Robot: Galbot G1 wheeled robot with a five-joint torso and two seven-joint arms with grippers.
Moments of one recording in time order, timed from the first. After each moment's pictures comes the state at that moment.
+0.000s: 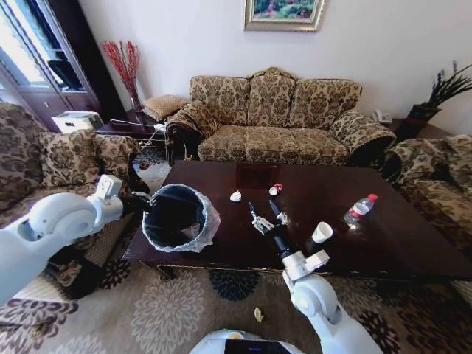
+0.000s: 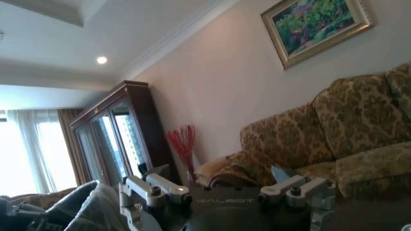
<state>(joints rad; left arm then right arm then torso) 1.37 -0.27 -0.86 -2.15 -1.15 0.74 0.02 -1.36 1.17 0.20 2.15 0.61 0.13 -0.02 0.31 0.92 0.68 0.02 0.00</state>
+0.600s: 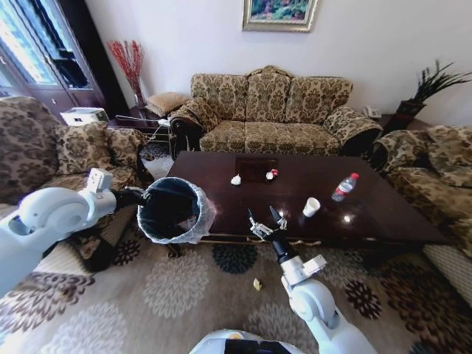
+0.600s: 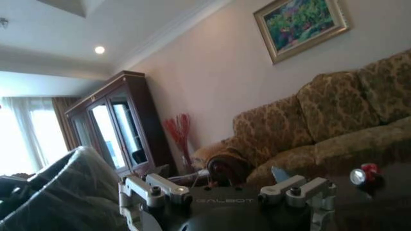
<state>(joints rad) 1.36 -0.28 -0.89 -2.11 -1.17 0.74 0.02 -1.42 1.19 0.21 2.10 0.56 0.16 0.00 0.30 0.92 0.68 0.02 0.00</state>
